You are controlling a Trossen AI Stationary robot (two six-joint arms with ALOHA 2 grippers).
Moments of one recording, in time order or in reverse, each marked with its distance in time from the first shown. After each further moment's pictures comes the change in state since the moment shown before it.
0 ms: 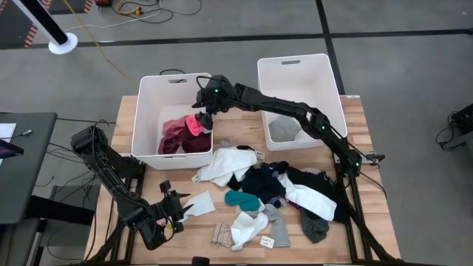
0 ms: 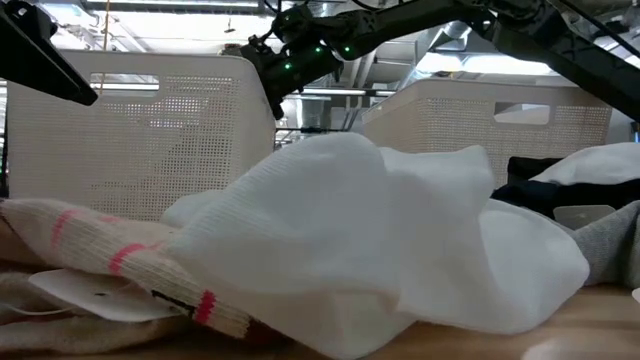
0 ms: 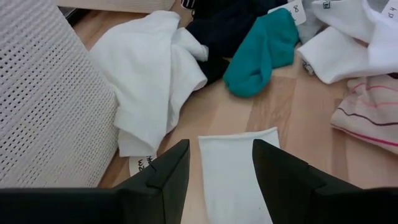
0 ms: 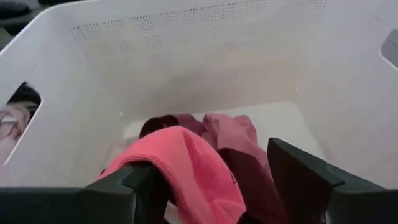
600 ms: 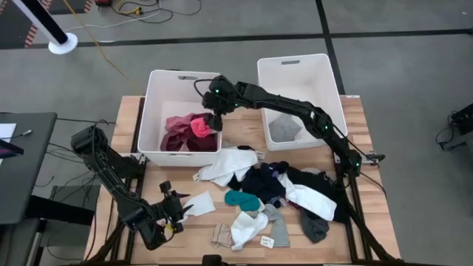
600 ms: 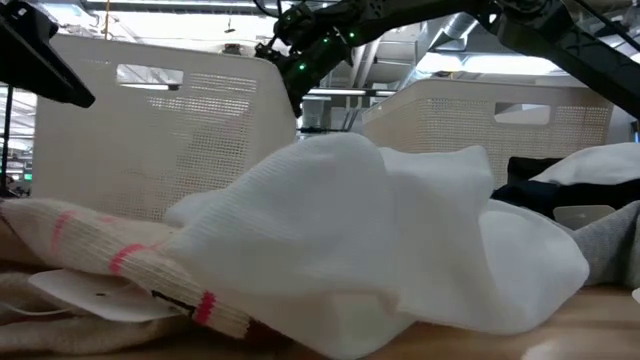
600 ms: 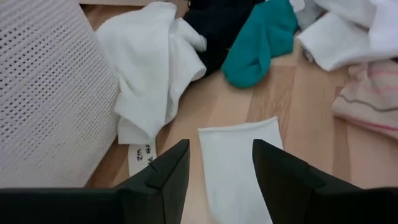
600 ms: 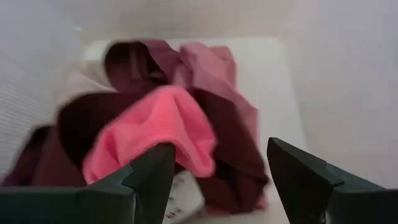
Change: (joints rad) left arm 0.000 0.000 0.000 -0.010 0.030 0.022; right arm -0.002 -0.040 0.036 -0.312 0.165 -0.172
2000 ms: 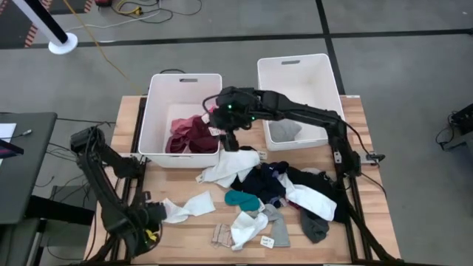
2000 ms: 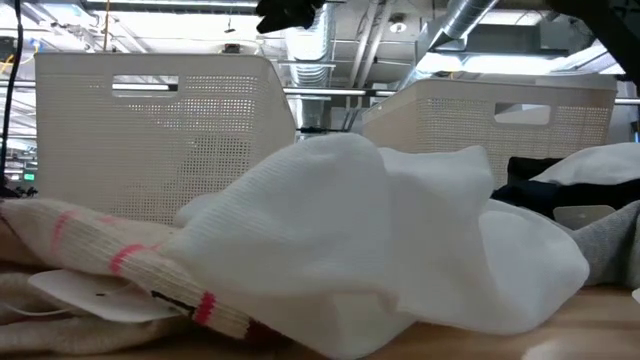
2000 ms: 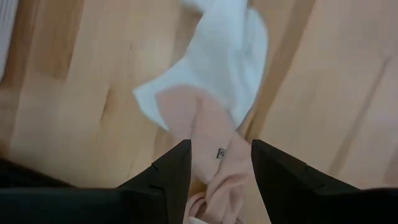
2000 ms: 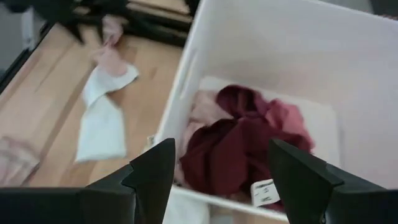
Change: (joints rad) left arm -0.143 0.000 0.151 -0.398 0.687 -0.352; right arm 0.228 -0.231 0.060 -0.289 0.003 -0.074
